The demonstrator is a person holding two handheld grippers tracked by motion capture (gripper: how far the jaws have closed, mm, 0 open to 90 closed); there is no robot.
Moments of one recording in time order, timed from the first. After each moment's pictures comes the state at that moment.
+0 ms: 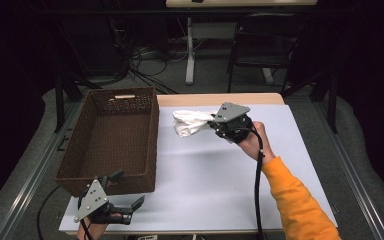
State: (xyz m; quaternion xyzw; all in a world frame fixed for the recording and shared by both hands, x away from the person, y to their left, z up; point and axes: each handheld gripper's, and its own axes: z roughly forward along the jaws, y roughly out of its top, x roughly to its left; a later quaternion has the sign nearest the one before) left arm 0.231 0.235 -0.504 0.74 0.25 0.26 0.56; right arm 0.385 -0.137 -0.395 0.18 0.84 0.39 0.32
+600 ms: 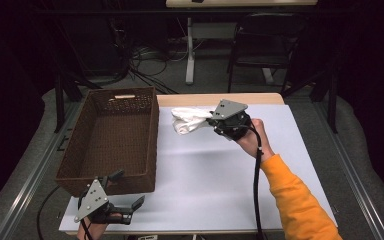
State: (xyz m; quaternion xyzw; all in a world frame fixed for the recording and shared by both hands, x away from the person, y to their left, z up) left arm 0.231 0.235 -0.504 0.74 0.25 0.26 0.56; right arm 0.386 -0.132 -0.387 0.17 0.84 0.39 0.33
